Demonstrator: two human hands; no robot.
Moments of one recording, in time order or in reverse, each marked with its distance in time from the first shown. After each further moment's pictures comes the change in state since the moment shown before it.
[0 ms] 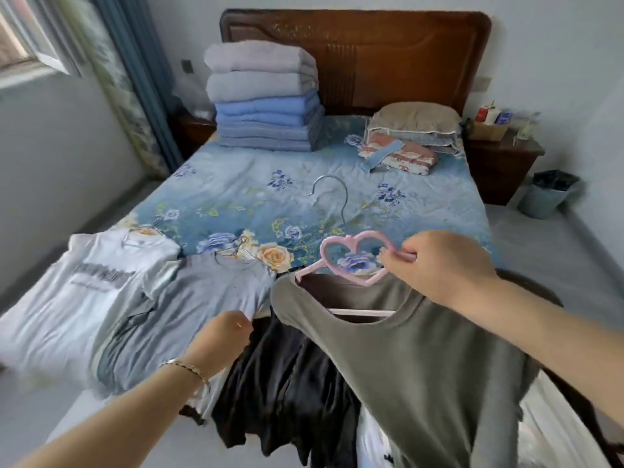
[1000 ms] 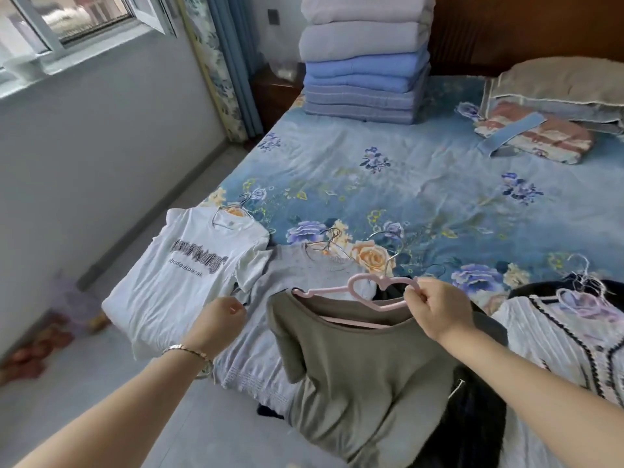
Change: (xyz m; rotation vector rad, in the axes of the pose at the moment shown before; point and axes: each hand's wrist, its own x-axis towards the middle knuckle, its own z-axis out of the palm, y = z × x) left_hand 0.132 -0.152 -0.176 0.023 0.124 -0.258; right_hand 0.172 -0.157 0.217 0.344 -0.011 -0.055
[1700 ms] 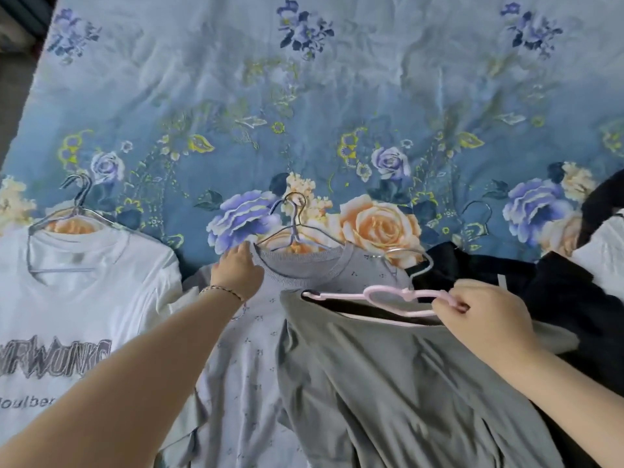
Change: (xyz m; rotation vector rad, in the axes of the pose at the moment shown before) left_hand 0.476 0.049 0.199 0.459 -0.366 0.310; right_hand 0.158 0.085 0.244 -0.252 -0.092 0.487
